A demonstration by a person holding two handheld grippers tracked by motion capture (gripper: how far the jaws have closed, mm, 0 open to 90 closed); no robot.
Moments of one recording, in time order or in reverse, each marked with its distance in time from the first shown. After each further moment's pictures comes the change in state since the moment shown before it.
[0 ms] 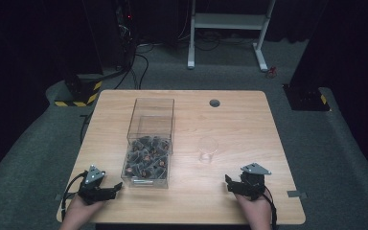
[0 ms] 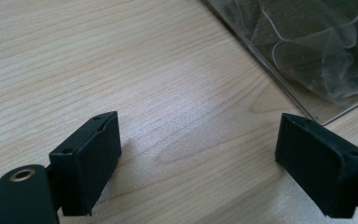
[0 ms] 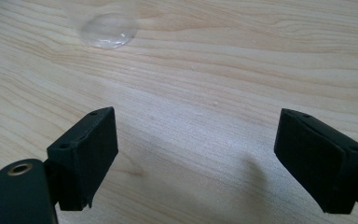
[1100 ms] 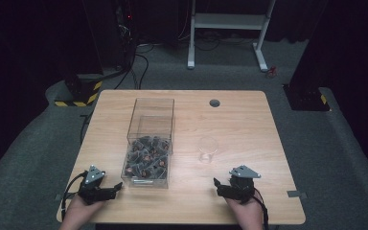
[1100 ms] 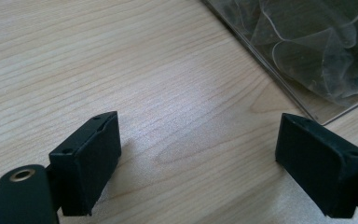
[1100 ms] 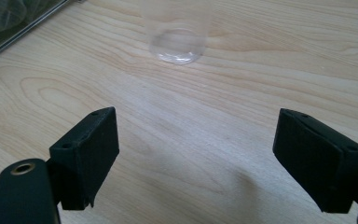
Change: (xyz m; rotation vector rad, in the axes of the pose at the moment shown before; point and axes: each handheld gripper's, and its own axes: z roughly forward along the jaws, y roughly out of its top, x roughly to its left) left arm 0.000 0.000 0.000 0.000 0.000 0.000; right arm 0.034 0.005 -0.002 -0.040 0.092 -0.069
